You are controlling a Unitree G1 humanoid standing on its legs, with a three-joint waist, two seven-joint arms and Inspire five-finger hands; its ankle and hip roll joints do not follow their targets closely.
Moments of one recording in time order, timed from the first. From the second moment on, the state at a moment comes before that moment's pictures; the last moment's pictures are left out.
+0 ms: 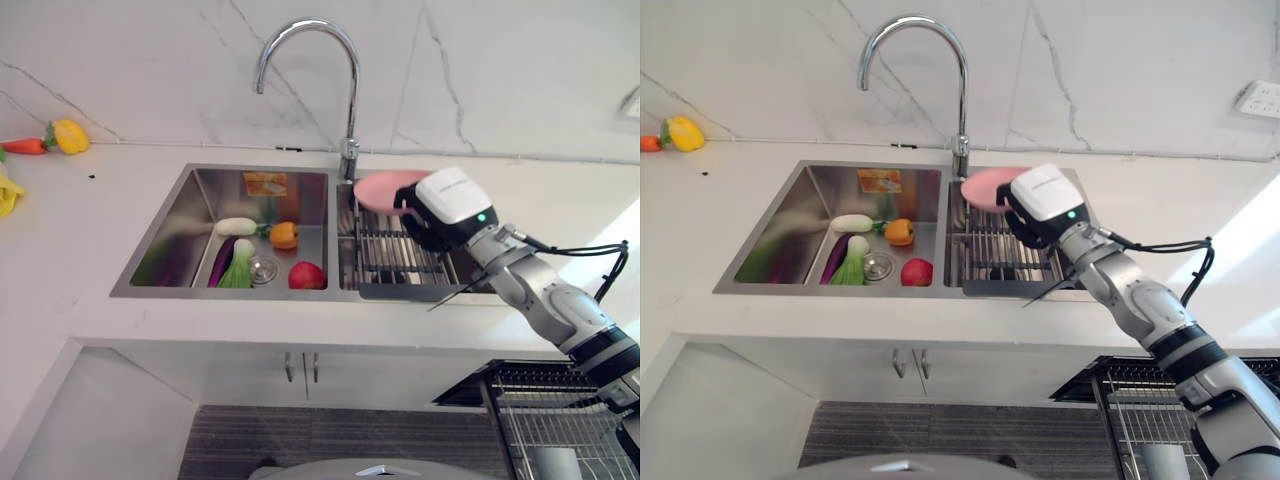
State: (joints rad) left arm 0.17 0.22 -0.02 1.29 0.21 0.02 0.13; right arm -0.44 -0.88 0.40 0.01 -0.69 -0.12 -0.29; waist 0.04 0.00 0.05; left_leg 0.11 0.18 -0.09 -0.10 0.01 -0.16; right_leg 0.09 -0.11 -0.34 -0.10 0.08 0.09
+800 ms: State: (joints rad) left arm 0.21 0.24 -0.09 1.12 0.16 0.03 0.03; right arm -0.07 -1.11 0.02 -0.01 -0.79 -0.03 -0.34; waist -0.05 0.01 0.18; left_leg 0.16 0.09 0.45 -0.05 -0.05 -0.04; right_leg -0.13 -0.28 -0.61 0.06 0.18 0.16
